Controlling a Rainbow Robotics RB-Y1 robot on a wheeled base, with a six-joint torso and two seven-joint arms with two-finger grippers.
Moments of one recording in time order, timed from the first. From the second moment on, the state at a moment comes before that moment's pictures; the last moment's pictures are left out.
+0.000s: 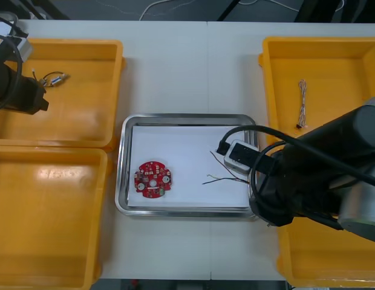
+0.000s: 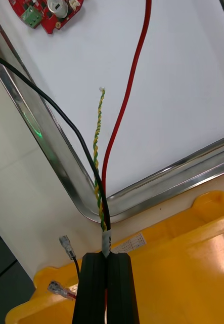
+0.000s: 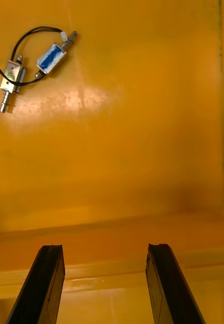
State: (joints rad) right arm -0.53 -0.73 0.54 -2.51 -0.76 1.92 1.43; left arm -0.53 0.81 0.07 -1.86 0.72 1.73 -1.38
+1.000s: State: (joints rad) right arm -0.70 -0.60 0.85 -2.14 -0.57 1.72 1.94; left arm -0.62 0.75 0.07 -1.34 0.57 1.27 -1.77
